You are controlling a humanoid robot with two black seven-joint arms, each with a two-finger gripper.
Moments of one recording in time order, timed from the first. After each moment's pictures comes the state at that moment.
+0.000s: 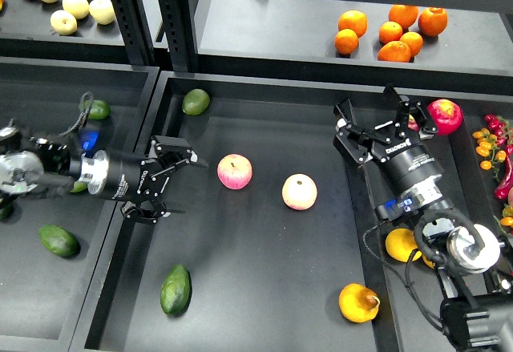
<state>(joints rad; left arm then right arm) -0.93 0.65 -0.26 -1.23 0.22 -0.49 0.49 0.19 0.01 1.39 1.30 0.26 0.22 -0.28</state>
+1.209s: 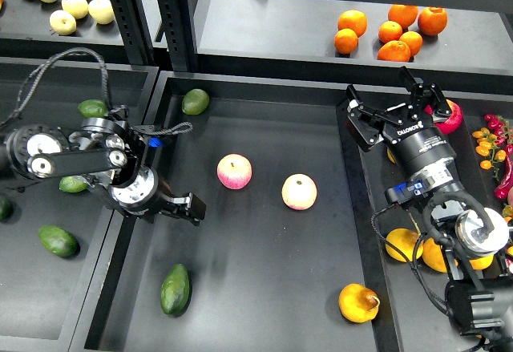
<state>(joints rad) -1.24 0.33 0.33 -1.11 0.64 -0.49 0.49 0.24 0.02 1.45 1.28 0.24 0.20 -0.28</state>
